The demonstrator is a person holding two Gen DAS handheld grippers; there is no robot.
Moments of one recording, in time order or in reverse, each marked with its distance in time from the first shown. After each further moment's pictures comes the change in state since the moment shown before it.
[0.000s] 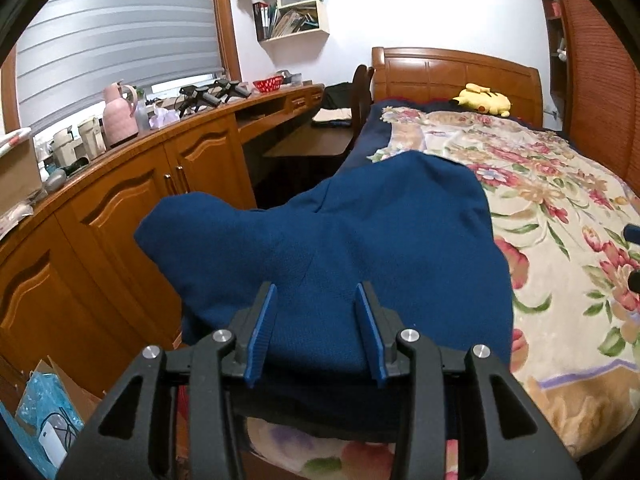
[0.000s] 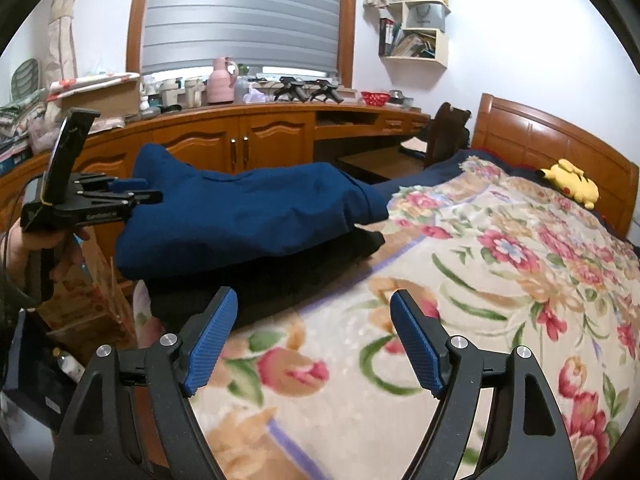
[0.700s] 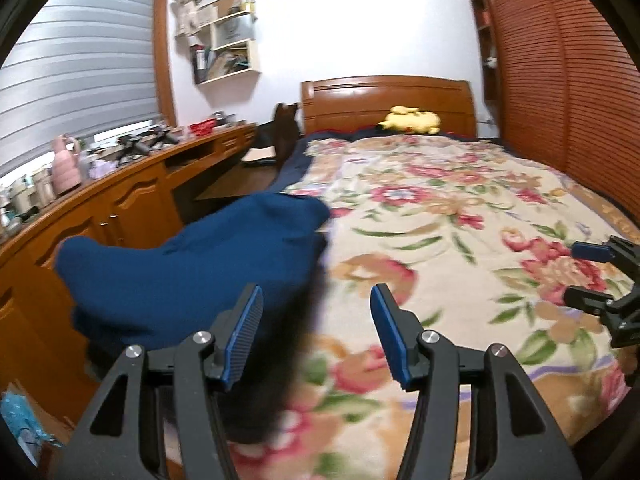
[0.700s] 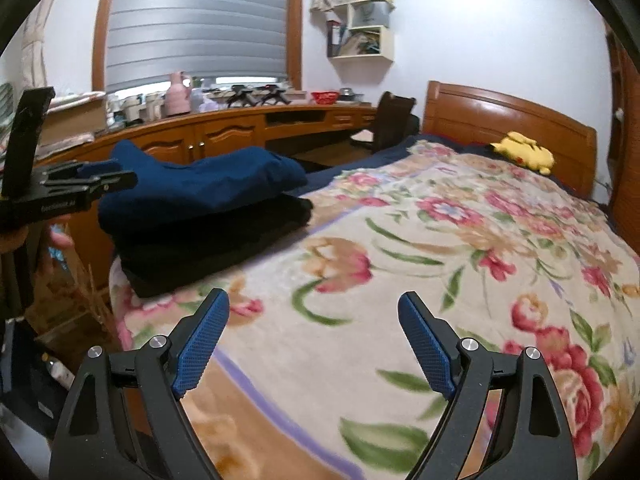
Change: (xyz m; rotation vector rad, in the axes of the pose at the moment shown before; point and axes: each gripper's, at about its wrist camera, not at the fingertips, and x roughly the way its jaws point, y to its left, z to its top) left arm -0.059 -0.144 -0.006 0.096 -0.129 -0.195; right arm -0.084 -0.065 -0.081 0.113 -0.021 -0.140
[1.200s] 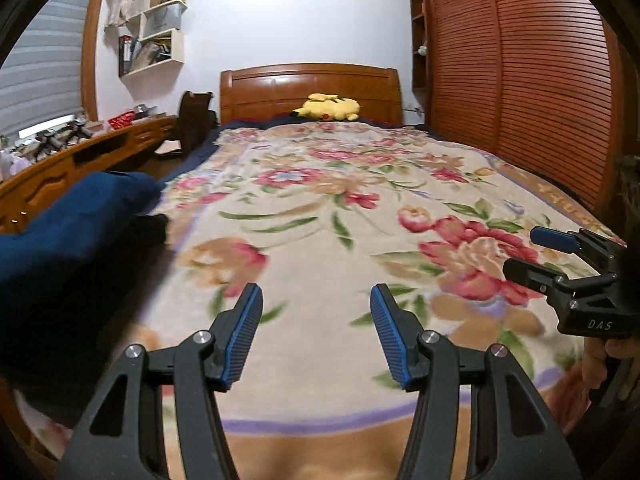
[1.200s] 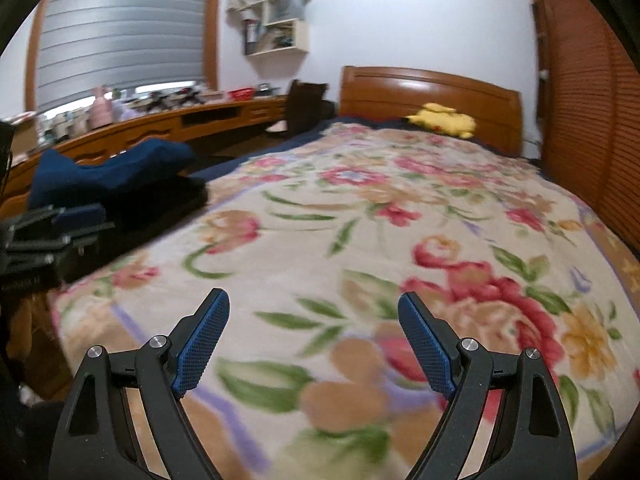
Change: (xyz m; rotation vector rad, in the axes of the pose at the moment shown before) left arm 0.051 -0.162 -0.027 0.028 0.026 -0.255; right arm -0.042 -0.097 -0.072 0.159 -0.005 -0.257
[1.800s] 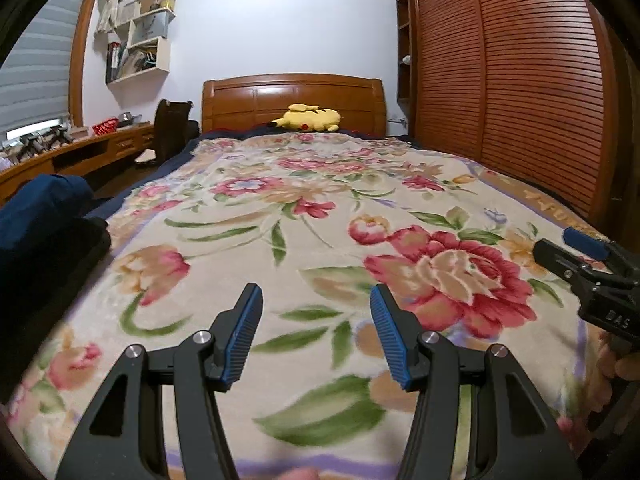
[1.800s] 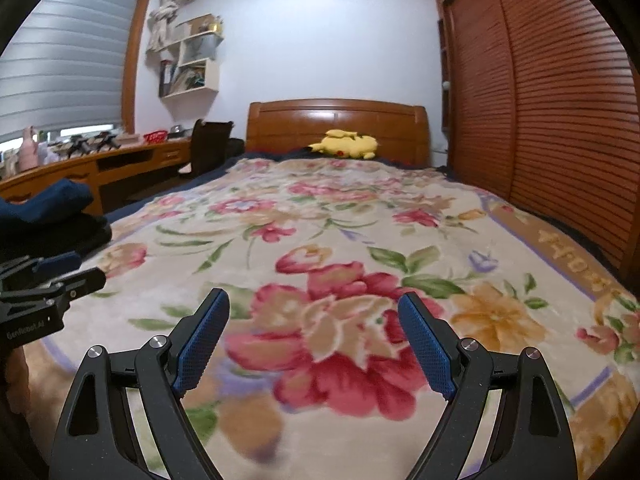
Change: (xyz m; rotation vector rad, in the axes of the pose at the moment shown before) left arm 0.045 -0.087 -0.005 -0.010 -0.059 -0.032; right arm -0.040 -0.097 -0.035 0.109 -0.138 -0.235
